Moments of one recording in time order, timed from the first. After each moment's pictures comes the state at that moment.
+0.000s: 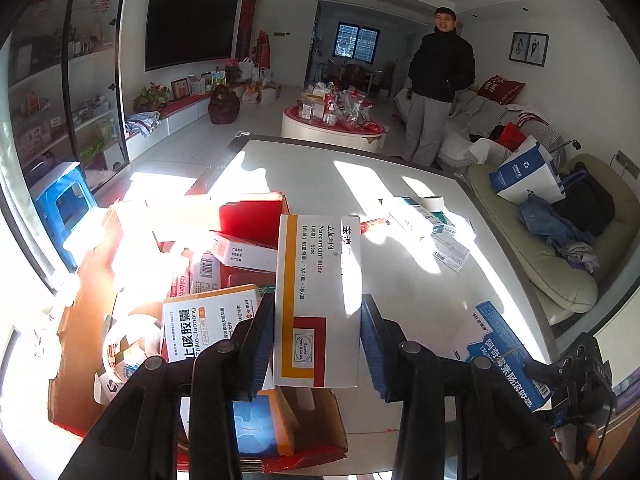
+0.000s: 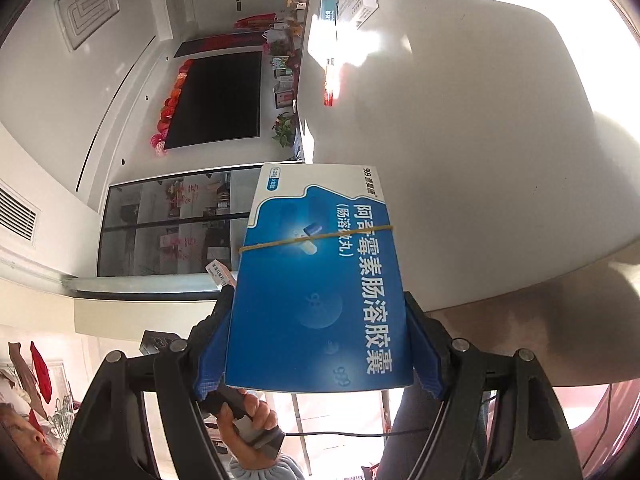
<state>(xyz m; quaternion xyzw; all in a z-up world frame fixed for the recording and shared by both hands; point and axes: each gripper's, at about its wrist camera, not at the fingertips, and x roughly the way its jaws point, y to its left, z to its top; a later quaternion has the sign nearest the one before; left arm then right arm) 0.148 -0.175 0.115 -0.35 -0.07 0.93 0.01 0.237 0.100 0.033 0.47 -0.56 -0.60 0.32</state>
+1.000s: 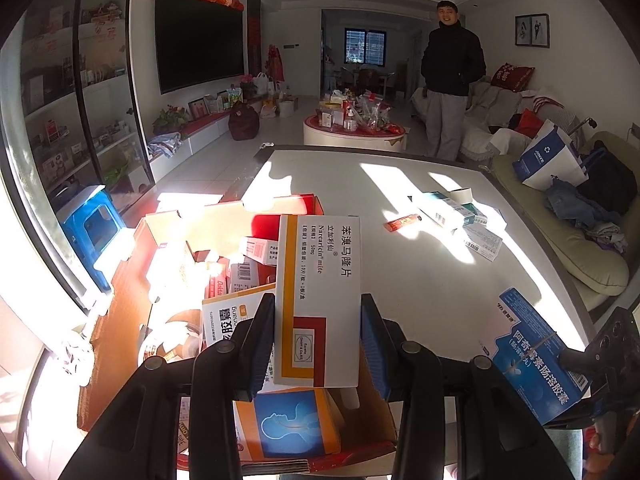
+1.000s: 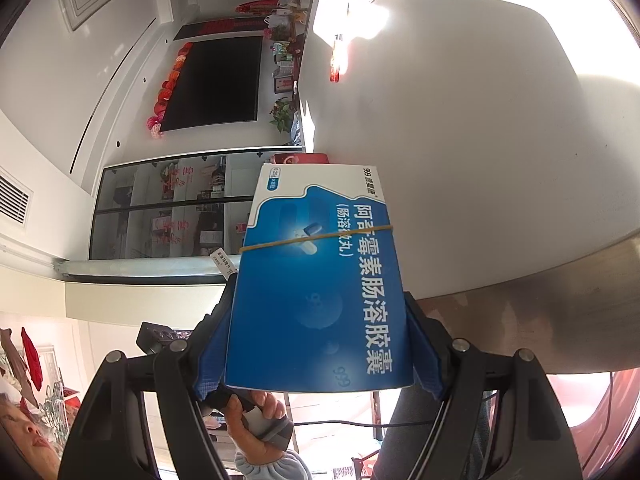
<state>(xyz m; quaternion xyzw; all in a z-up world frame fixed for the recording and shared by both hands) 0.164 -0.185 0.102 -0.34 -0.03 0.94 -0.03 0.242 0.080 0.036 0.49 -0.54 -0.60 0.34</state>
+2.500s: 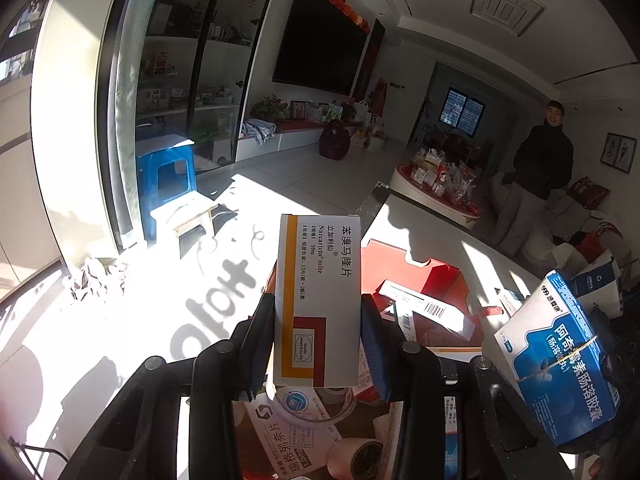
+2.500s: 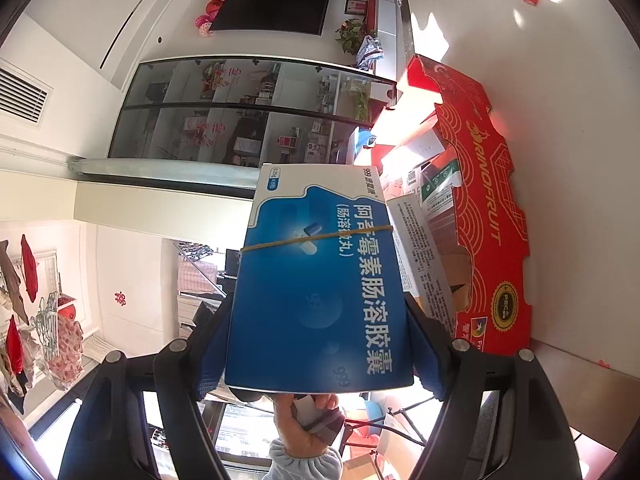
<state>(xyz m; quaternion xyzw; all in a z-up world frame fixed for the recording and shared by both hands) 0.197 -0.350 0.100 -0.27 -0.19 0.93 -0.17 0.191 -0.089 0.113 0.51 -0.42 -0.57 0.50</state>
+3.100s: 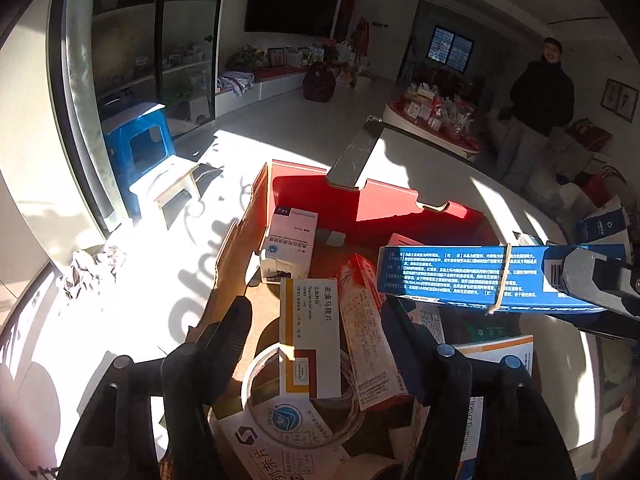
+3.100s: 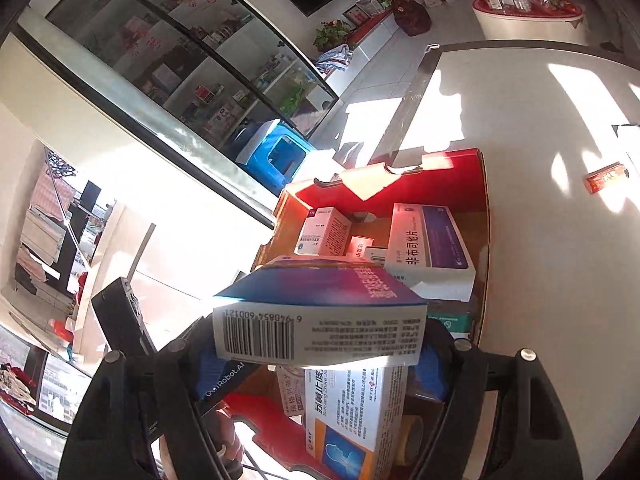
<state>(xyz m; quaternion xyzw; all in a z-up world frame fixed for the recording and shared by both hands) 0.128 -0.343 0.061 -0.37 -0.15 0.91 -0.13 0.153 -0.185 0.168 0.49 -0.14 -0.75 0.42</state>
